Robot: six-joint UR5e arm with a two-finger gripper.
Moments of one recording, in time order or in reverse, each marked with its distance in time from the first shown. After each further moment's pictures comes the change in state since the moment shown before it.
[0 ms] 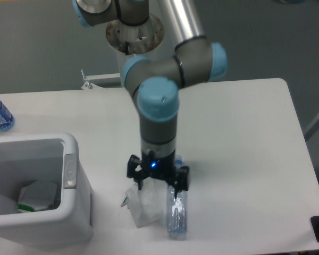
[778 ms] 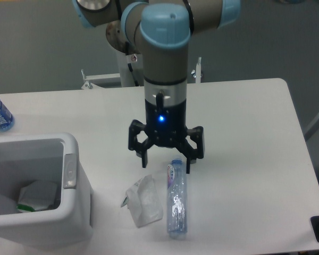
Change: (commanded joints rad) arm 0.121 0.193 0.132 -0.124 0.002 0.005
